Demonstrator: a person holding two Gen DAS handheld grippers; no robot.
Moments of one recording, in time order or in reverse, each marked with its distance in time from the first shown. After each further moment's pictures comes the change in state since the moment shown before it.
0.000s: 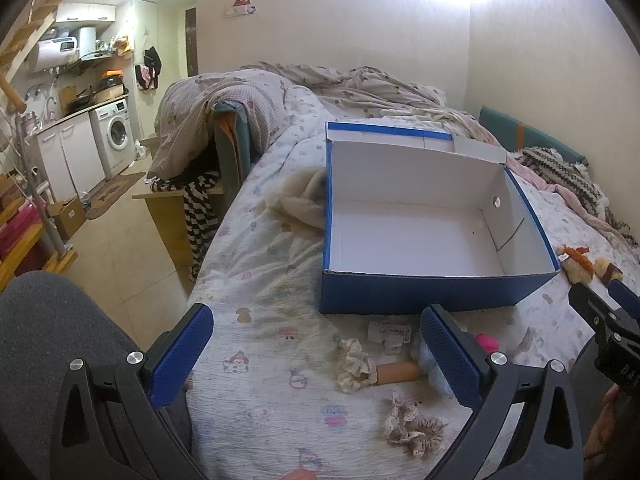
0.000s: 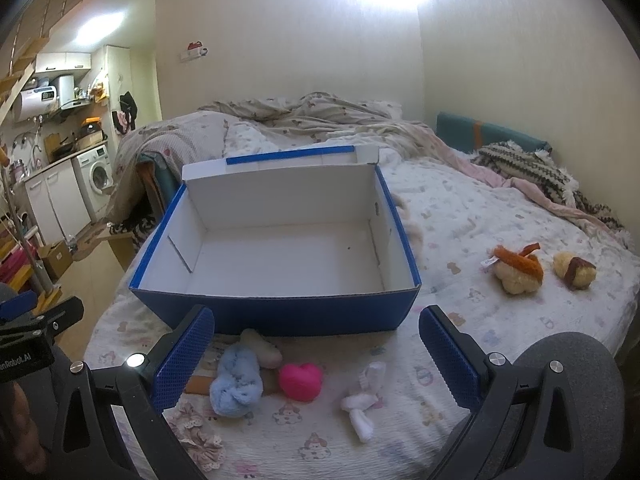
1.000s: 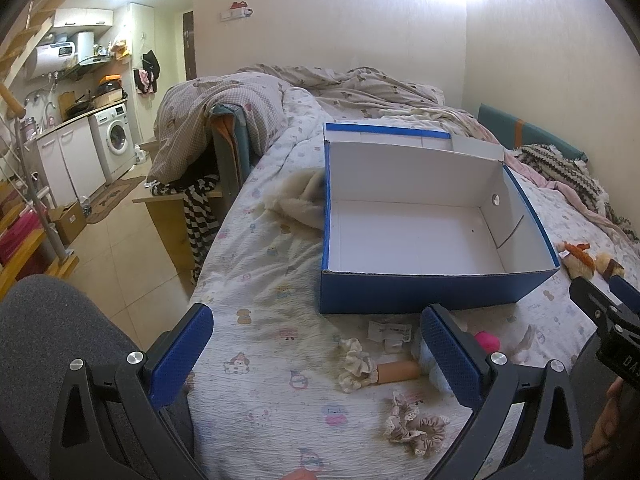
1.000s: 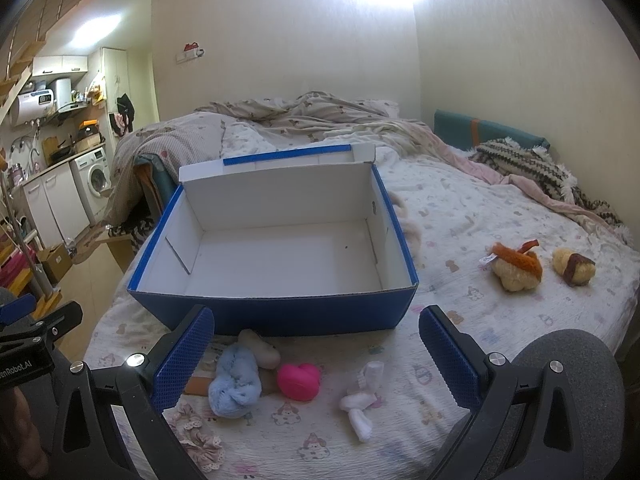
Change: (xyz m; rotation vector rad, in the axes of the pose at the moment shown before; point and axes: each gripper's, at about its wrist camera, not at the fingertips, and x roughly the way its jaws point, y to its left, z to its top) left arm -0.005 -0.003 0.000 0.028 -0.008 0.003; right arm 0.000 -0.003 0.000 0.005 0.001 0.000
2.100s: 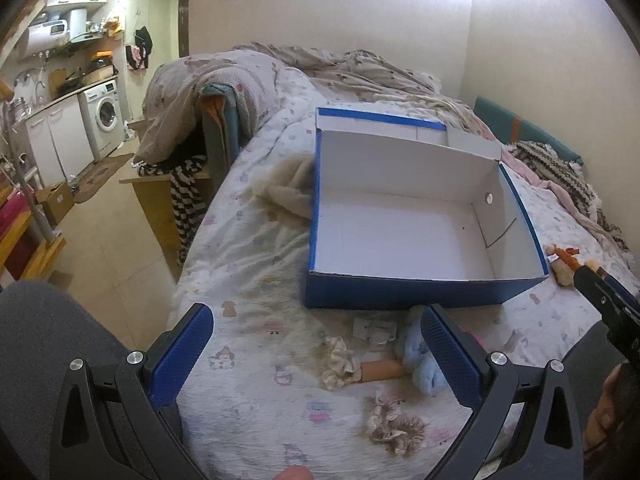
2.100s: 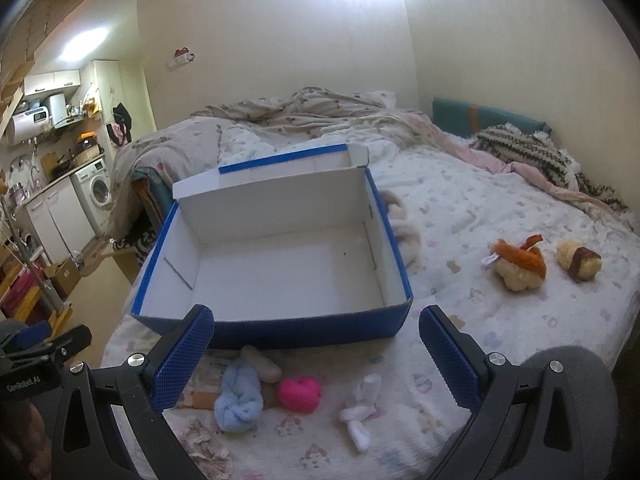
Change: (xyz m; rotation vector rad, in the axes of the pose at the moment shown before) left arm 0.010 0.000 0.020 -0.032 0.089 -0.048; right arm 0.006 -0.019 0.028 0.072 0.036 0.033
